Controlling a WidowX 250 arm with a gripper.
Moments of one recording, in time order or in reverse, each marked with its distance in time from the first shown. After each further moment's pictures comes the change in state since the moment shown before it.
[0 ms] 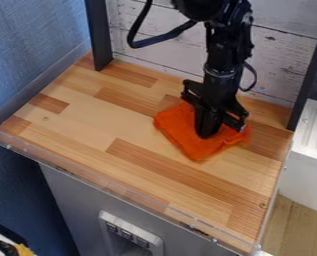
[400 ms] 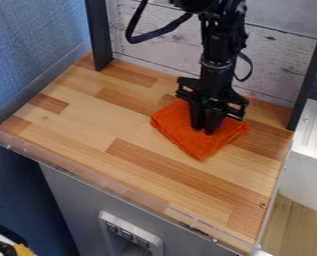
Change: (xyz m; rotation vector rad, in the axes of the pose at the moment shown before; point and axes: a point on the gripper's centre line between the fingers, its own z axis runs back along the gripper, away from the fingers) arm -0.001 0.003 0.007 -0.048 0.051 0.167
